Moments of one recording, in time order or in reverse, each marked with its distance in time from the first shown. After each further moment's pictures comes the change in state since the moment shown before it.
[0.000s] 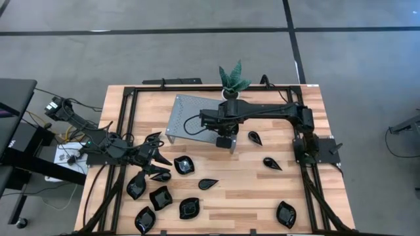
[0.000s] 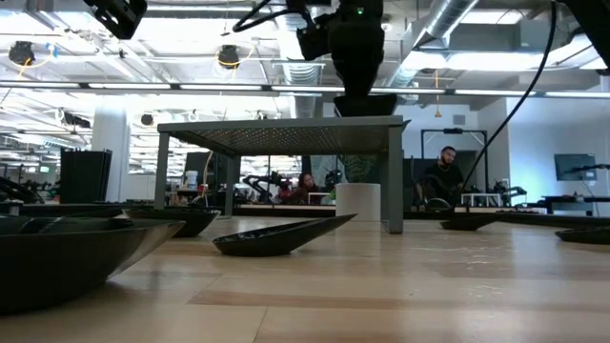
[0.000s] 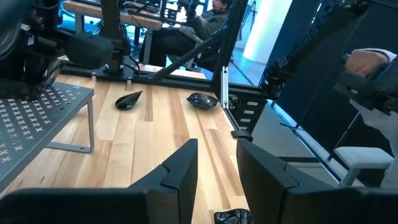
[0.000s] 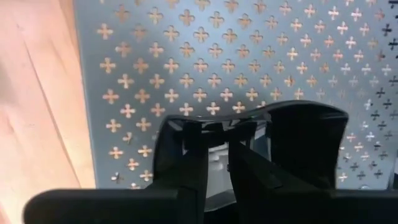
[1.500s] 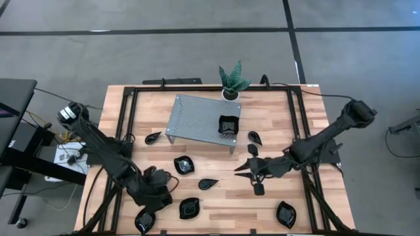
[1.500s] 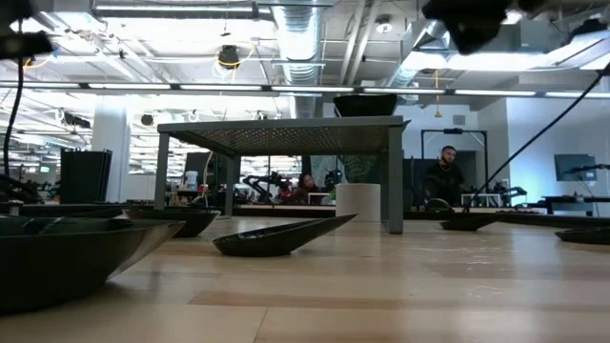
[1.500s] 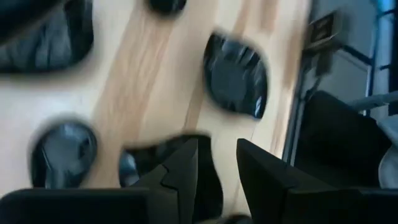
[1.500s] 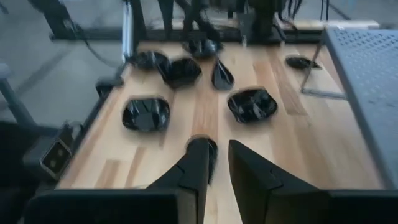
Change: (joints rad) left arm -0.236 0.583 0.436 -0.725 0.066 -0.824; right arm 0.601 -0.769 -1.284 1.558 0.216 0.158
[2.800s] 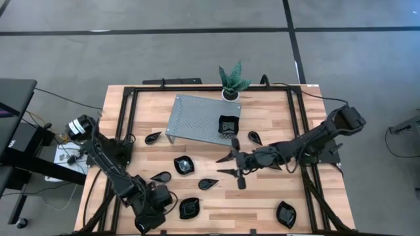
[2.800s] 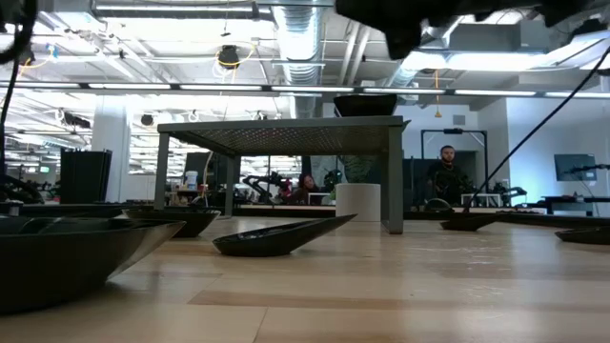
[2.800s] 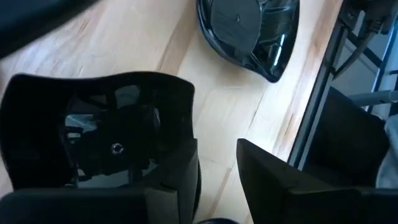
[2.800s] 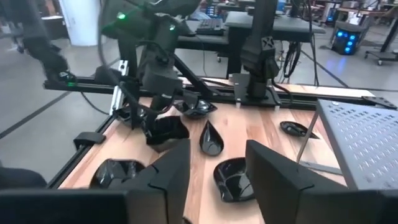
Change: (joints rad) left arm -0.118 0.248 -0.029 0.214 -0.011 -0.223; right arm -0.185 0.229 0.052 0.424 -0.165 -0.204
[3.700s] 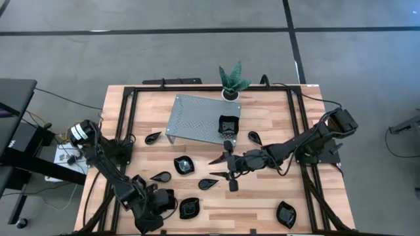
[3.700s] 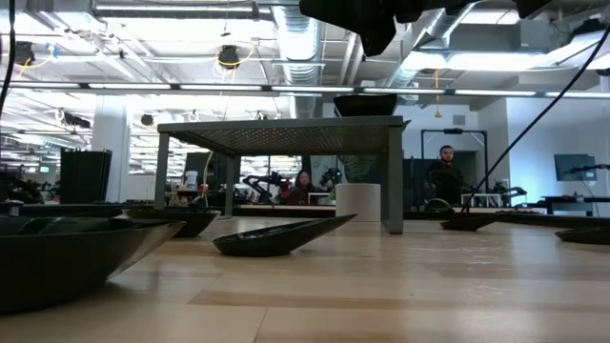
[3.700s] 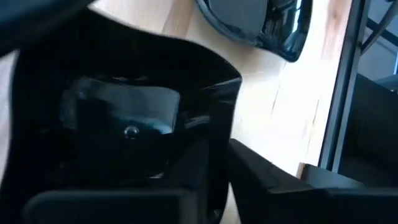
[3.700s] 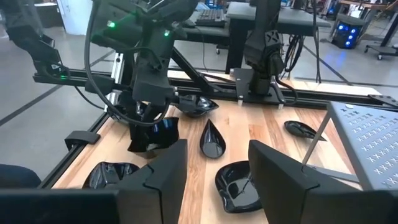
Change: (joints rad) left arm -0.035 0.074 -0.029 0.082 -0.040 0.106; right arm 0.000 0.098 0.118 -0.059 0.001 -0.007
